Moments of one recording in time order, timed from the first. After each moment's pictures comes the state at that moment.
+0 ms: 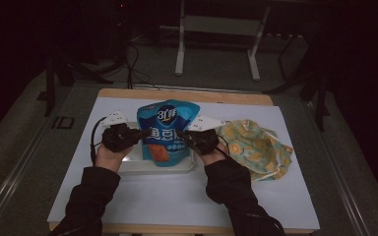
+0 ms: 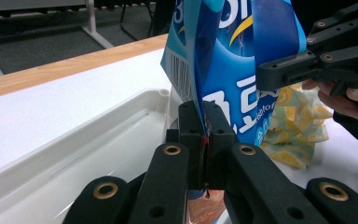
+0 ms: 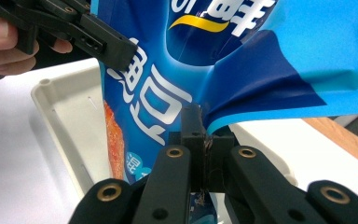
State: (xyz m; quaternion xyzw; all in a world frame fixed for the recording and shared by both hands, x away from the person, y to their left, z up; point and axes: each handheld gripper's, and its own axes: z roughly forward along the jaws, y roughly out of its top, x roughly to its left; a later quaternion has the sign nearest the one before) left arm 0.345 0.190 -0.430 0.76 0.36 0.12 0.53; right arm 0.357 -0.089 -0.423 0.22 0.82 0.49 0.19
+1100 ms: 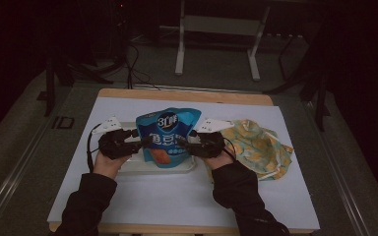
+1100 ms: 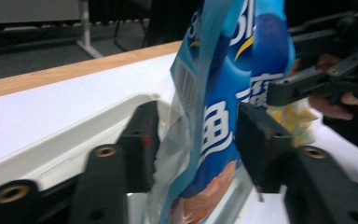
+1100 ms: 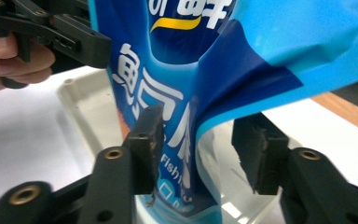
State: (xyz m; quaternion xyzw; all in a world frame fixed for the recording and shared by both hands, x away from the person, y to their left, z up) left arm 0.330 0.198 -0.441 0.74 0.35 0.12 0.56; right arm 0.355 -0.108 -0.429 0.23 0.82 0.51 0.14
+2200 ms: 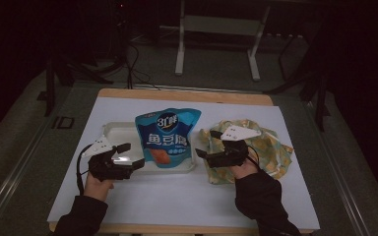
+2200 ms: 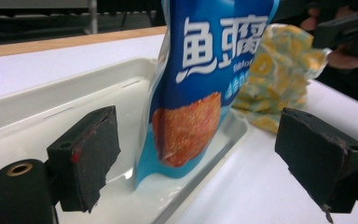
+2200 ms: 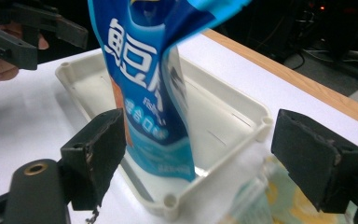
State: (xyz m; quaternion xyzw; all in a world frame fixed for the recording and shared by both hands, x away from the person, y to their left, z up) left arm 0.282 0.214 -0.466 0.74 0.37 0.13 0.55; right arm 0.332 -0.166 -0.424 0.25 0.81 0.50 0.15
